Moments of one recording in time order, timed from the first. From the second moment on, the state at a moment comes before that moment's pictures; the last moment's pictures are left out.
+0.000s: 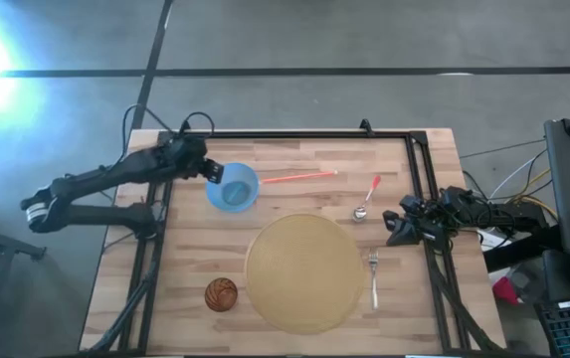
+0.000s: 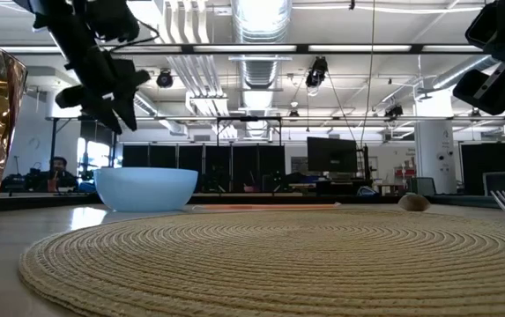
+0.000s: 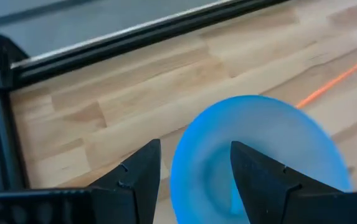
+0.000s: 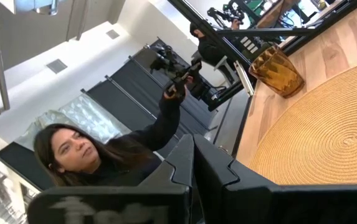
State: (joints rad) left arm 0.51 0.96 0.77 -0.71 -0.34 -0.55; right arm 0.01 0.02 0.02 0.16 -0.56 0.98
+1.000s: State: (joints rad) left arm 0.60 1.24 0.77 -0.70 -0.23 -0.50; right arm 0.01 0.02 0.02 0.16 -0.56 0.98
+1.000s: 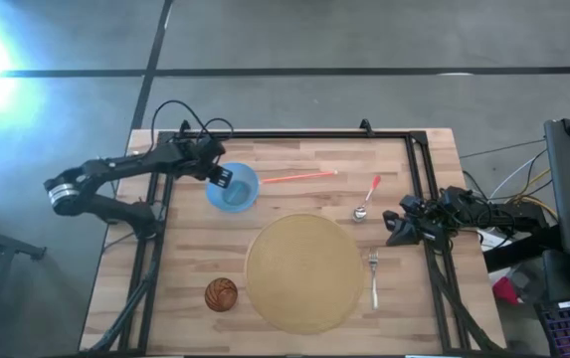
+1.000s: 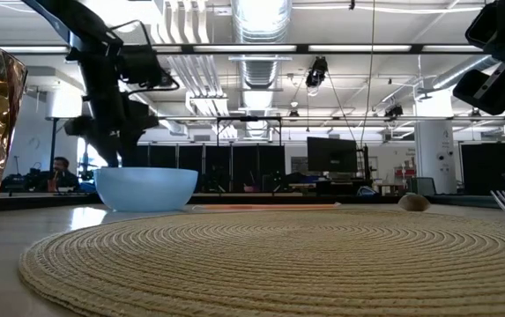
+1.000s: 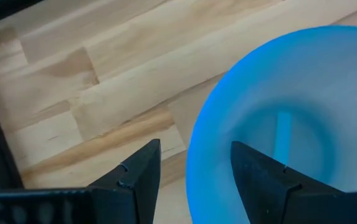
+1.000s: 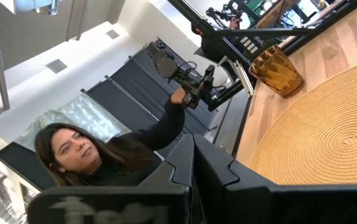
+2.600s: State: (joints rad) left arm 0.56 1.21 0.77 -0.70 -0.16 -0.45; right arm 0.01 0.02 0.02 0.16 -0.56 0.98
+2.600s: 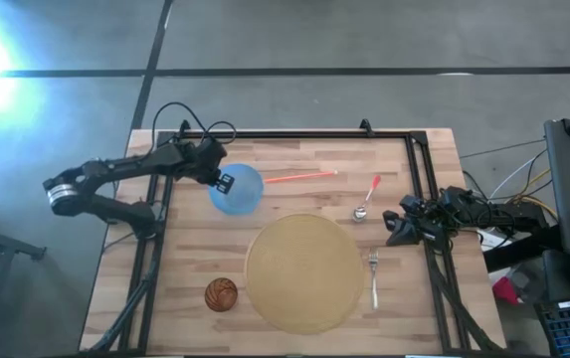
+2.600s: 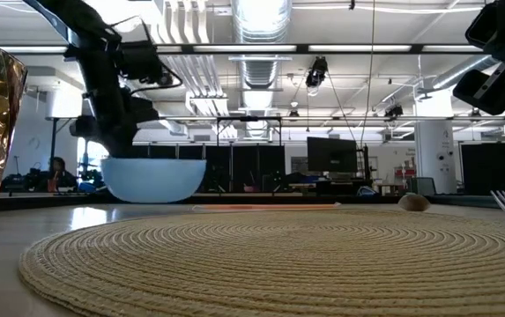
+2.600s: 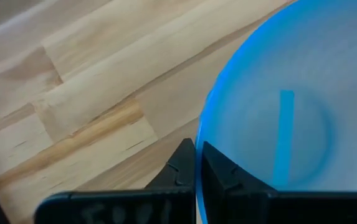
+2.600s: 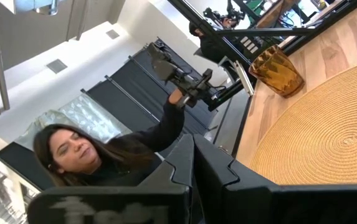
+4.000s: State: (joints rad) left arm 0.23 1.31 1.09 -0.59 -0.19 -0.39; right arm 0.01 0.02 0.02 0.16 -0.56 1.10
